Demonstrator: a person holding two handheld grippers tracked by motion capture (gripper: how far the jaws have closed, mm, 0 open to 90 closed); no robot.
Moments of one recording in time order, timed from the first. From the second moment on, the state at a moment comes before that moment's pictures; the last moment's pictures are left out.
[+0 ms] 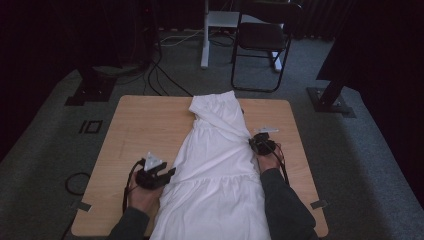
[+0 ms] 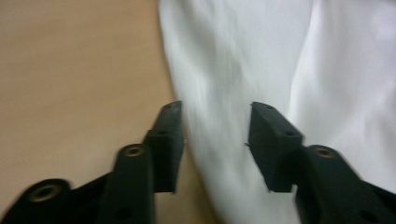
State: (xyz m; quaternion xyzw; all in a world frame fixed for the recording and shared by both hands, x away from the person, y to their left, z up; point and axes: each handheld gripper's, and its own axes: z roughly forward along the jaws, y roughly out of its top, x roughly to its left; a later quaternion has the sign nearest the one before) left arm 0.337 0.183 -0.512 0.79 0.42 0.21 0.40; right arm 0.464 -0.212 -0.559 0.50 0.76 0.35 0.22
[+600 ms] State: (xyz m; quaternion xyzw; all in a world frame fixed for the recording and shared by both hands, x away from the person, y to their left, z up) left arm 0.417 0.135 -0.554 0.80 0.45 0.20 0.35; right arm 0.446 -0.215 -0.562 0.50 0.75 0.37 0.21
